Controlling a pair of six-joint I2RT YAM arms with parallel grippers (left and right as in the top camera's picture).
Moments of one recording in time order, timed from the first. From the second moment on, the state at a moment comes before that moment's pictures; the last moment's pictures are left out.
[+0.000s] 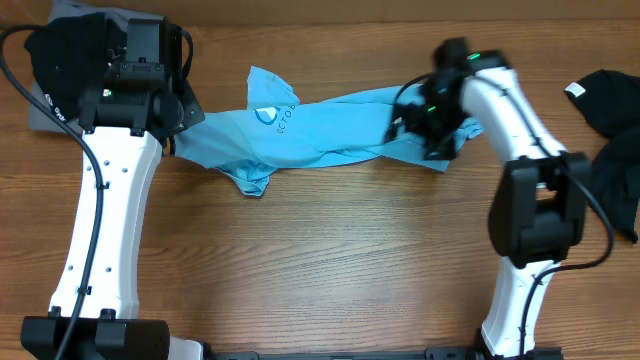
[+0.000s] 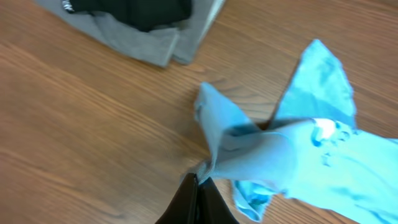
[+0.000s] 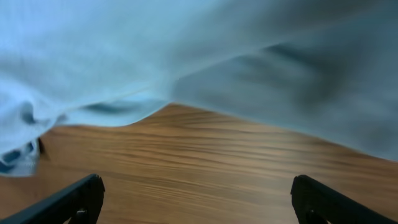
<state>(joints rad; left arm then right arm) -0.07 1.62 1.72 -1.17 -0.29 -0.50 0.15 2.17 1.79 -1.19 -0.38 0.33</state>
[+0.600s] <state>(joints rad) -0.07 1.40 2.02 -1.15 -0.14 -0.46 0.39 2.17 1.71 -0.95 -0.53 0.48</state>
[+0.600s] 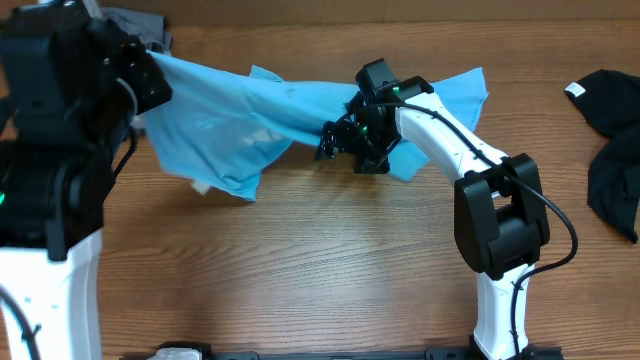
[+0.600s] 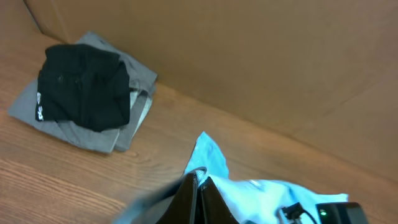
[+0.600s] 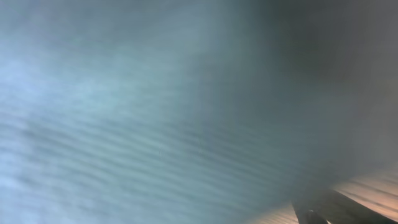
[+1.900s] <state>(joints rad) -0.07 1.47 2.02 -1.18 -0.17 -0.44 0.75 2.17 1.71 -0.68 -0.08 0.31</state>
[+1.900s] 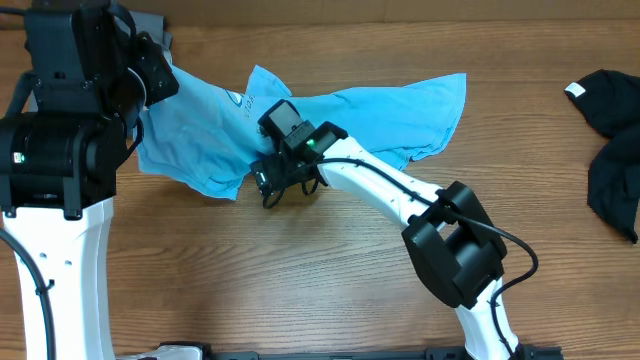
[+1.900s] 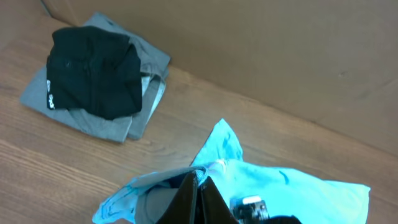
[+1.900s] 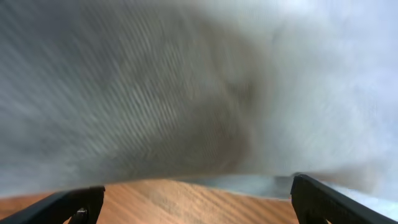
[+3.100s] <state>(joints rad) -0.07 1.37 2.07 -1.22 -0.05 -0.44 0.75 2.17 1.71 -0.71 -0.05 0.31</state>
